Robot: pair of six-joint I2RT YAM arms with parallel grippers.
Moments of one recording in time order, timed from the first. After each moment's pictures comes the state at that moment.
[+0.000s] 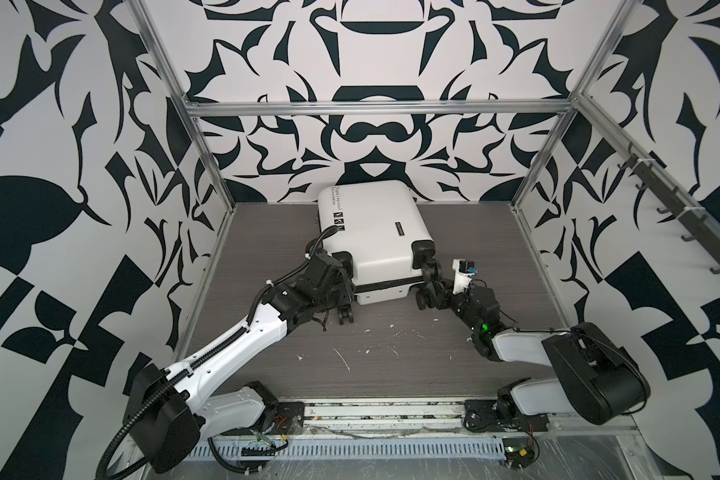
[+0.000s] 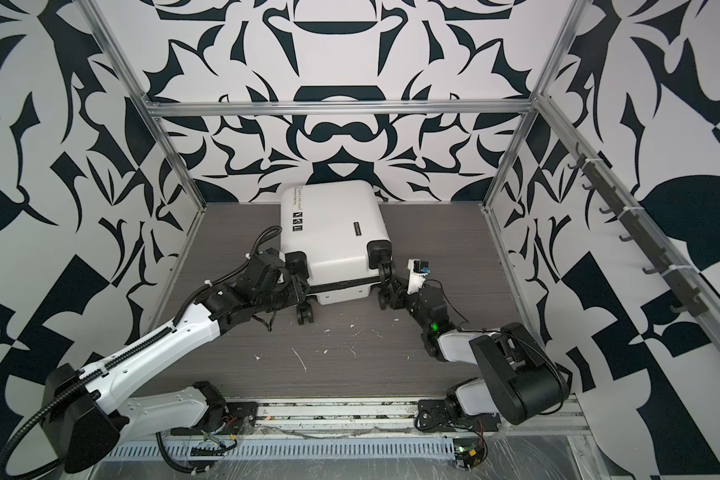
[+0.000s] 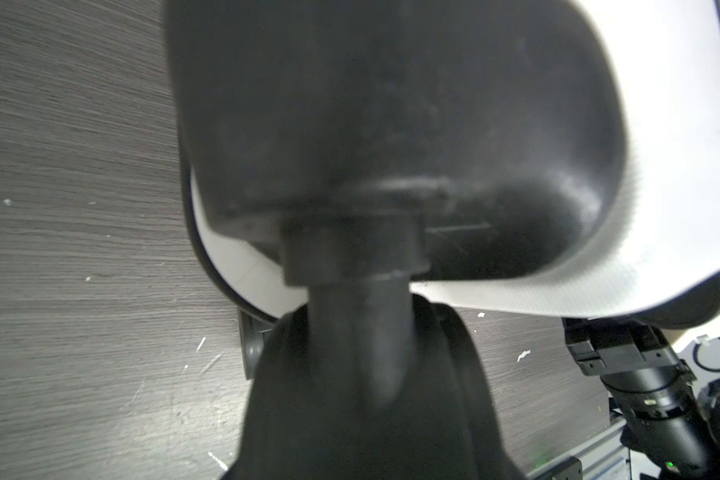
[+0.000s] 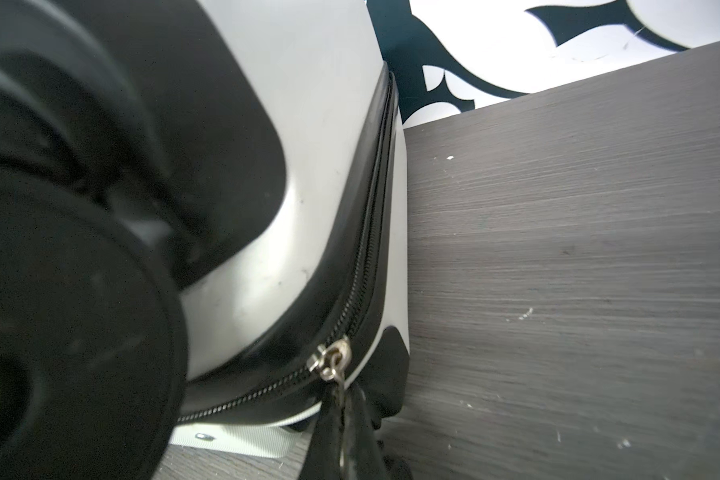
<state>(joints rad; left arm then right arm) -0.70 1.17 0.92 -0.55 -0.03 -0.86 0.33 1.40 0.27 0.89 -0.16 0.42</state>
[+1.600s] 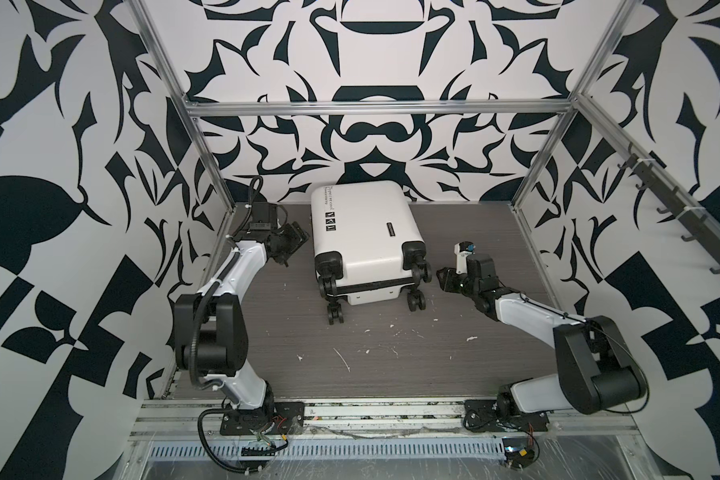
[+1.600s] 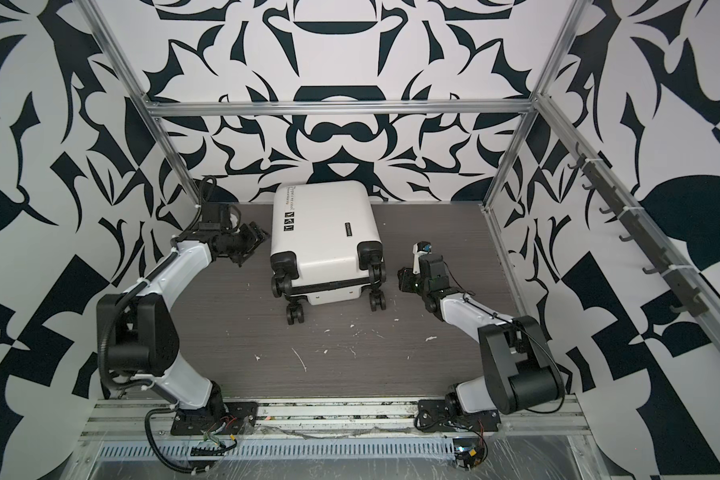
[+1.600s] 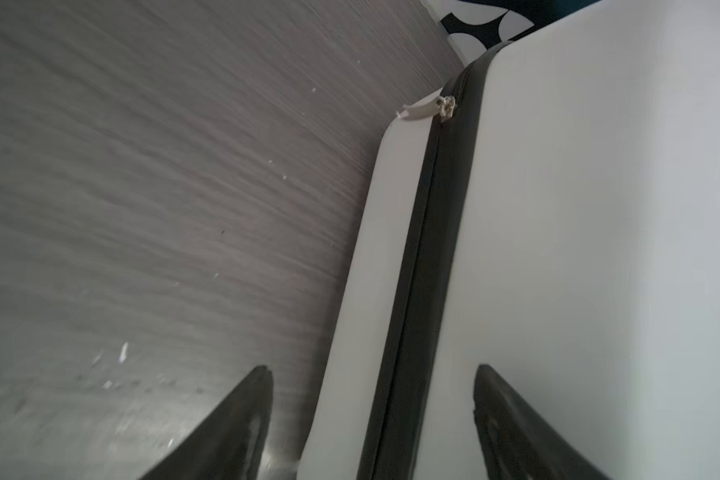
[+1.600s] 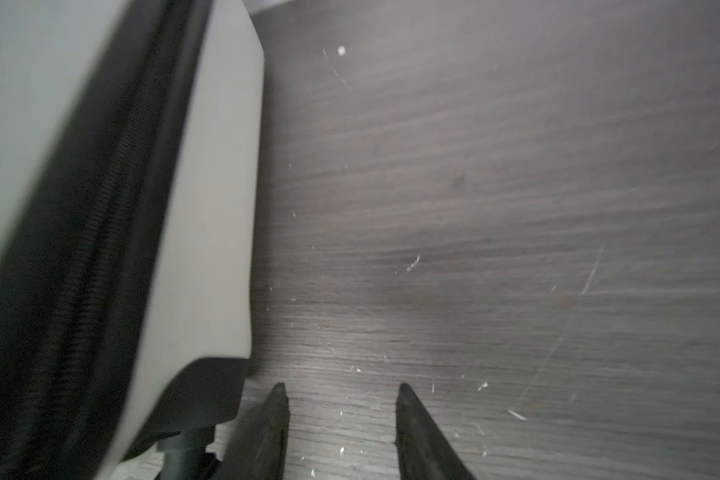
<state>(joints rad) -0.07 1.69 1.31 -0.50 0.30 -0.73 0.23 1.45 0.63 0.13 -0.13 0.39</state>
